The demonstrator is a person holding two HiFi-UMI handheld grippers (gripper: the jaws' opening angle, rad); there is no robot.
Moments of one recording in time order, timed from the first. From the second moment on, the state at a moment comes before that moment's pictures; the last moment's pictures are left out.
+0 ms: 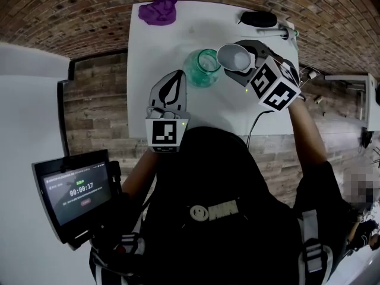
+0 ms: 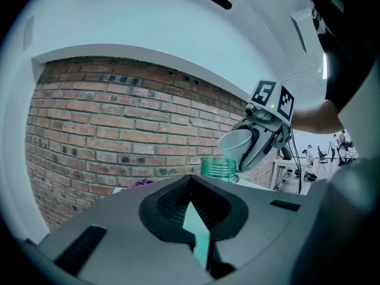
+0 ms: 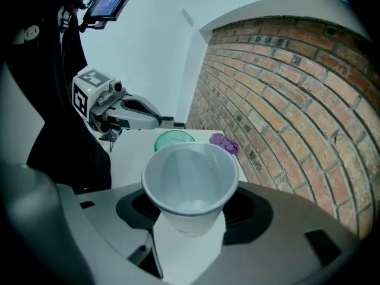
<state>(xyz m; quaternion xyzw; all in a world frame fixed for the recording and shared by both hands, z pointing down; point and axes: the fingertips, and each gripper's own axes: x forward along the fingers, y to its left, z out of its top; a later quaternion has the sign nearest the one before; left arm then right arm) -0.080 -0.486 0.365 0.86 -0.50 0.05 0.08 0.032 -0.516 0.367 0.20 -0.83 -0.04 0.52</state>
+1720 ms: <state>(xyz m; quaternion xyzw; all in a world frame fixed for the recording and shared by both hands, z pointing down) -0.076 -0.487 0.361 0.86 -0.50 0.03 0.08 0.041 -0.524 0.362 0.21 -0.76 -0.14 0.60</state>
